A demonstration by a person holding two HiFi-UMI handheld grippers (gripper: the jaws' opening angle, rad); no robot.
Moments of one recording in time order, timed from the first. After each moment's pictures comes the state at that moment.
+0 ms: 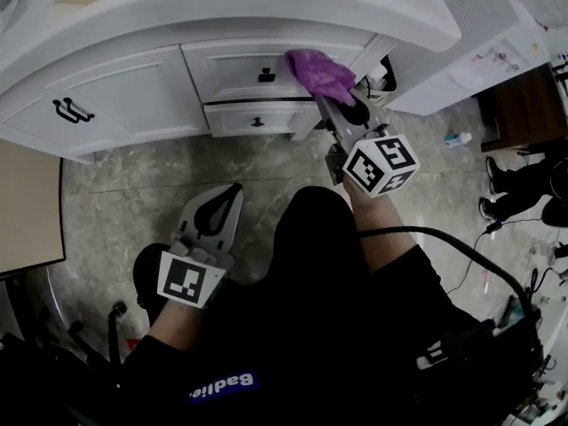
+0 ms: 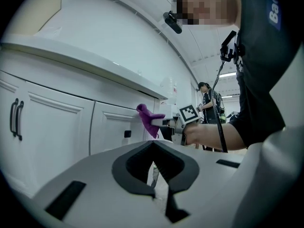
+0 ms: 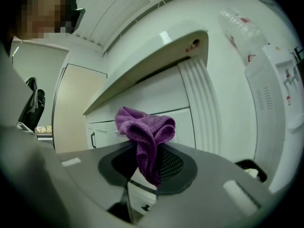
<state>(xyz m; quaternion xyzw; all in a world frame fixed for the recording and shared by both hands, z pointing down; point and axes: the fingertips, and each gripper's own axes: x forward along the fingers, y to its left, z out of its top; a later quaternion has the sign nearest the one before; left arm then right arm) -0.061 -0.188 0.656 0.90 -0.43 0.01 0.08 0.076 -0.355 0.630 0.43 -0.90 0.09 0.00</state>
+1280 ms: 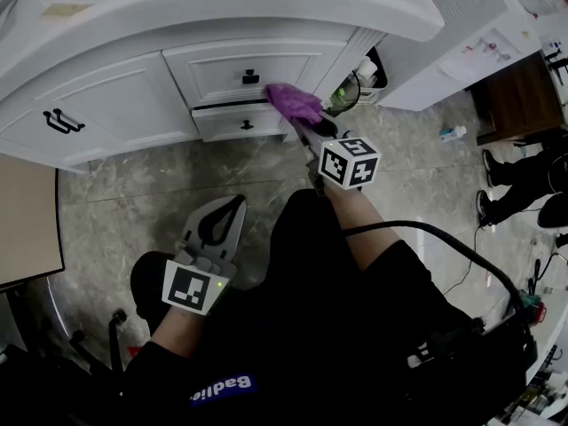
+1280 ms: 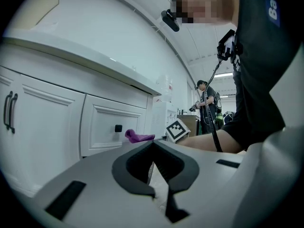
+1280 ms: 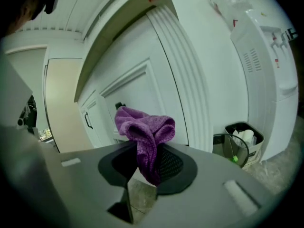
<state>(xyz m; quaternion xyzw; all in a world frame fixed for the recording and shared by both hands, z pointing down) -0.034 -0.174 0.670 0.91 -0.41 0.02 0.08 0.090 -0.352 0.756 0.44 -0.87 0.22 0.09</state>
